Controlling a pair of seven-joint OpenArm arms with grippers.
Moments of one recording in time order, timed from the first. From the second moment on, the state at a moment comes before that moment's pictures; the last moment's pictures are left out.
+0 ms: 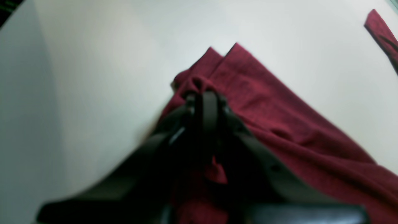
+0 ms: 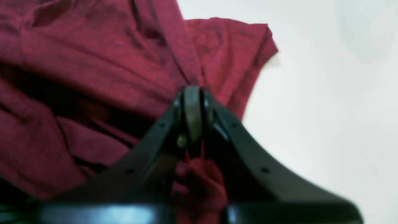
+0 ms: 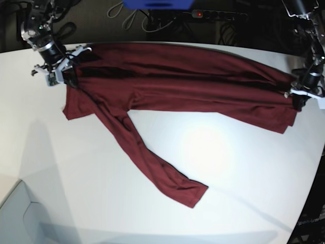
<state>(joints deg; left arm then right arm) 10.3 -20.8 -32.0 72.2 -36.5 -21.8 22.9 -25.6 4.7 25.0 97.3 -1.6 40.1 -11.2</state>
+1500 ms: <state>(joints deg) 8.3 -21.0 -32.4 65.7 -37.3 -21.6 21.8 15.2 2.7 6.0 75.5 -5.5 39.7 -30.9</state>
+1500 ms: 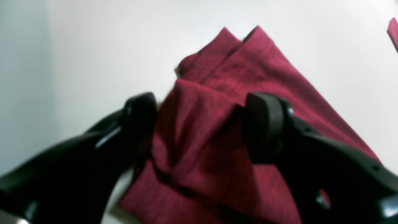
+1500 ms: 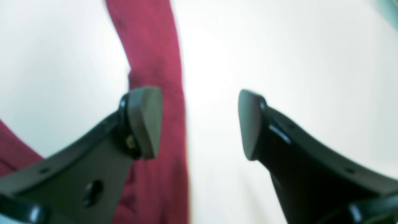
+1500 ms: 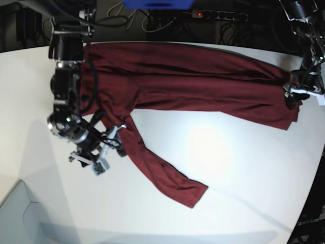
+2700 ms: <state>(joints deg) 7.6 -20.9 -32.4 65.6 -37.1 -21.4 22.3 31.6 0.9 3.8 31.7 -4.6 35.4 -8.7</state>
